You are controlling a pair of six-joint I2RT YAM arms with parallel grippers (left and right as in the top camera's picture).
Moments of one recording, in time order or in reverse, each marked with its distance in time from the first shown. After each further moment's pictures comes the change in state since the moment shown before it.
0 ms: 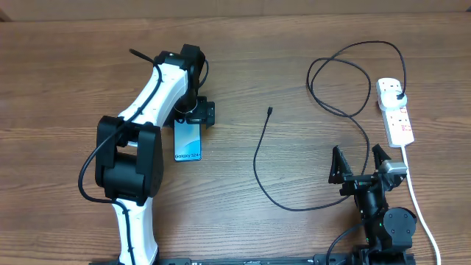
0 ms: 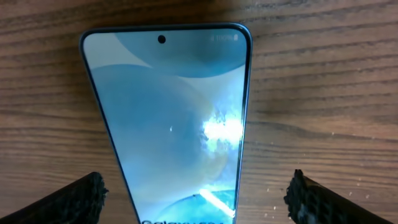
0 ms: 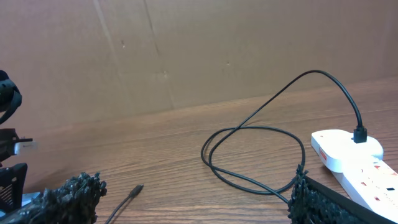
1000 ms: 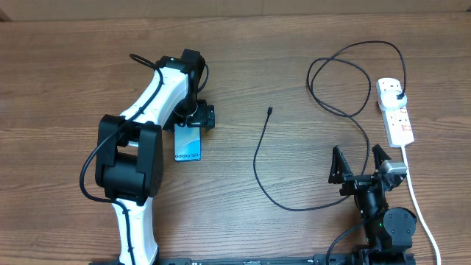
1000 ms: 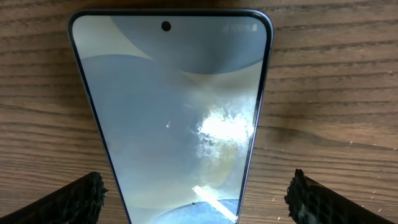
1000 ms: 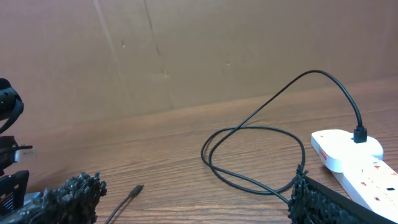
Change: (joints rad) left arm 0.000 0.000 -0.047 0.034 0.000 -0.042; right arm 0.000 0.000 0.000 0.000 0.000 0.000
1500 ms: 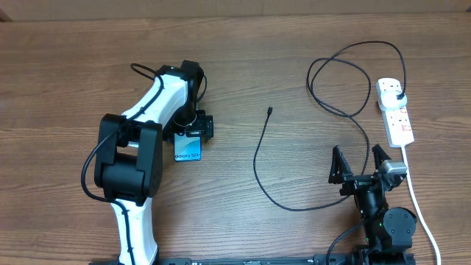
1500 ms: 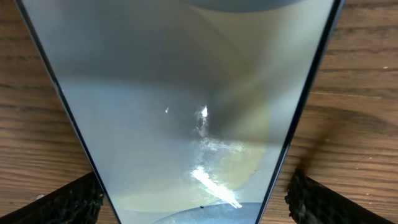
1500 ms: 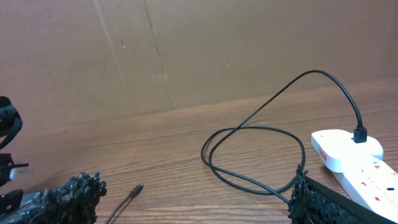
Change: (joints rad) left arm 0.008 -0.001 -0.099 0.029 0.024 0.000; right arm 0.000 0.000 0.000 0.000 0.000 0.000
